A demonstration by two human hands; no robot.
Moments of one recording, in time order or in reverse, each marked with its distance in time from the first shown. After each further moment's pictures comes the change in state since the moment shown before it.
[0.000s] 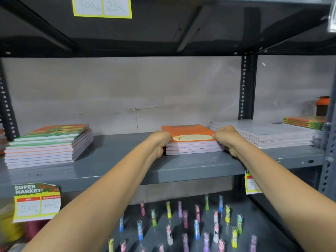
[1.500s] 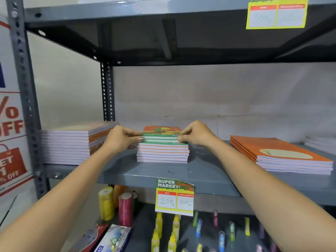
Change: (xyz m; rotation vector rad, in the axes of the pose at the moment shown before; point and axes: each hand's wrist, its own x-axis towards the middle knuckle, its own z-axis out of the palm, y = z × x) left_hand -0.029 -0.030 -0.419 0.442 0.379 0.427; right_hand -0.117 -0.177 0.313 -0.375 -0.390 -0.639
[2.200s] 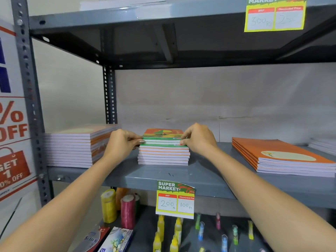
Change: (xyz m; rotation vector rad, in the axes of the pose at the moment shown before) left_hand -0.011 -0.003 0.006 0.158 0.157 0.209; right_hand -0.014 -0.007 0.009 -0.119 0.181 0.060
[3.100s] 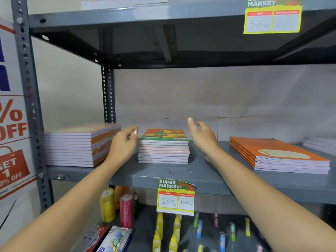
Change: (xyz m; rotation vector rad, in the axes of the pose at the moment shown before) left_hand -0.009 0.004 0.005 -0.028 0.063 -0.080; right_hand -0.015 0.000 -0.003 0.402 0.066 0.243
